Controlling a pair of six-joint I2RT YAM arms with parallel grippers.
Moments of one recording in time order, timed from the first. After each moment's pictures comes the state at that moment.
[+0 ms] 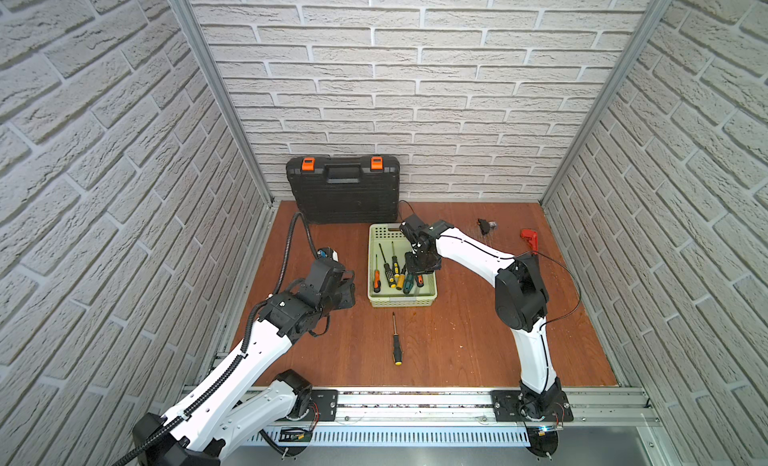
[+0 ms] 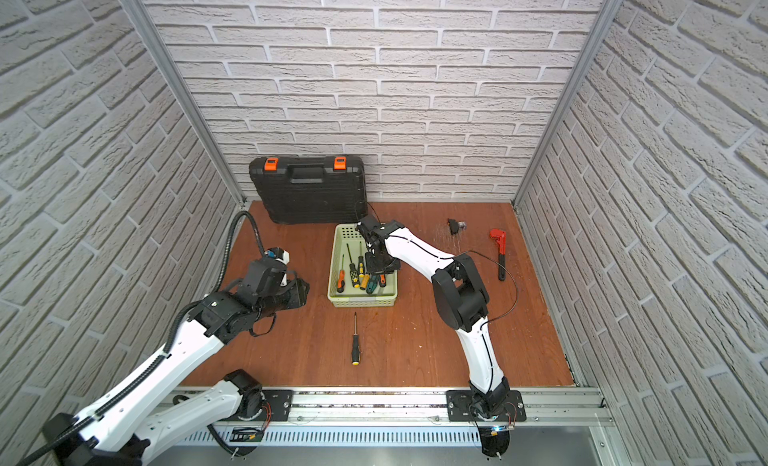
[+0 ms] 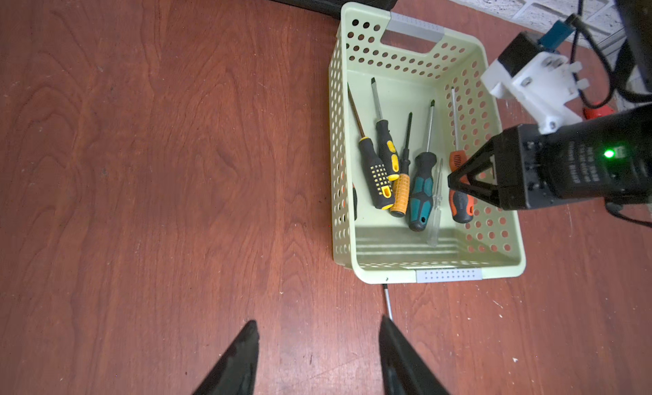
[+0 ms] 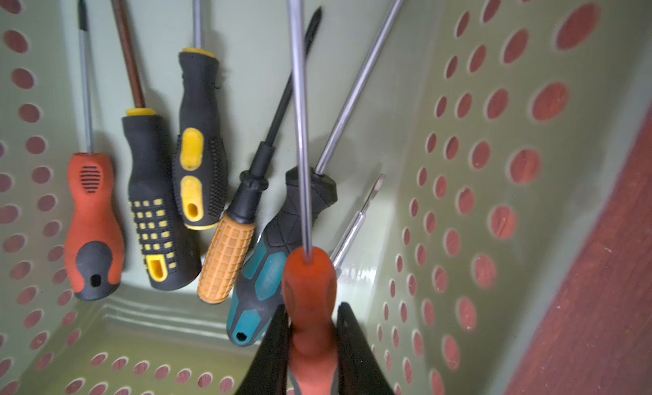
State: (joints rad) left arm -0.57 0.91 0.87 -0.80 -0.17 -0.58; right arm 0.59 2.15 1.83 -1.07 0.06 0.54
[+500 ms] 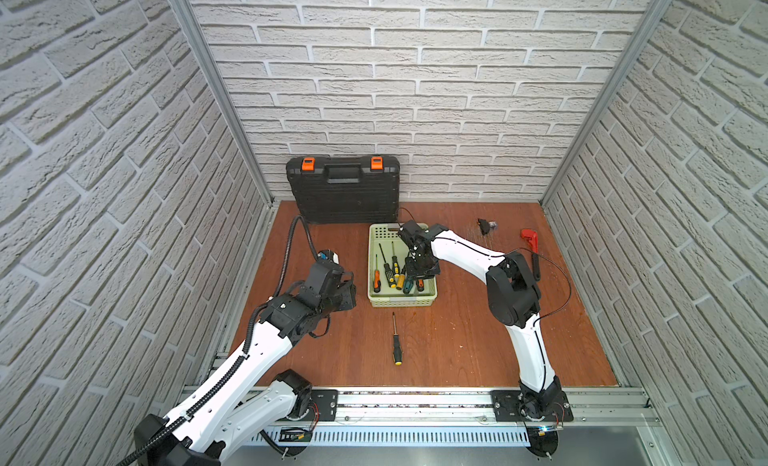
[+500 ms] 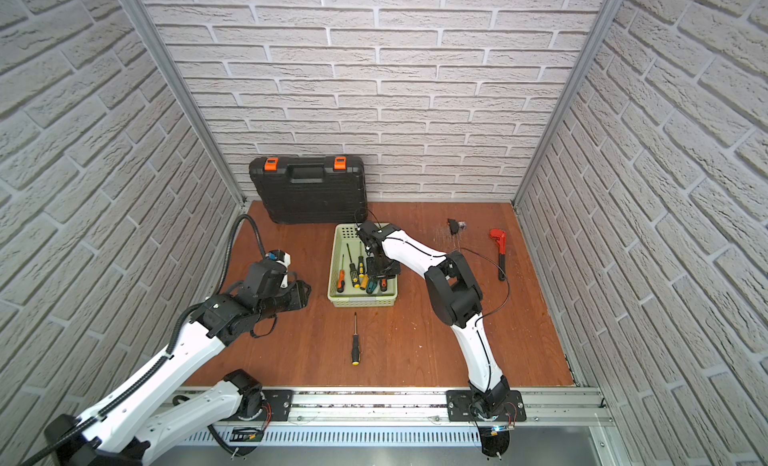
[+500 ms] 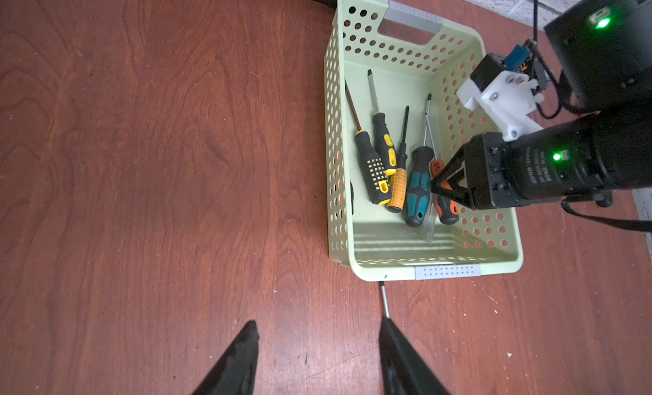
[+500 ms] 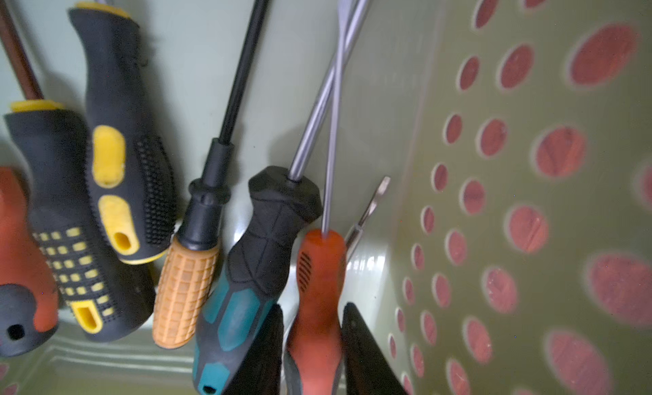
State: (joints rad) left arm -0.56 0.90 0.84 -0.77 -0.13 -0.59; right arm 0.59 2.21 1.83 -1.07 0.06 0.57
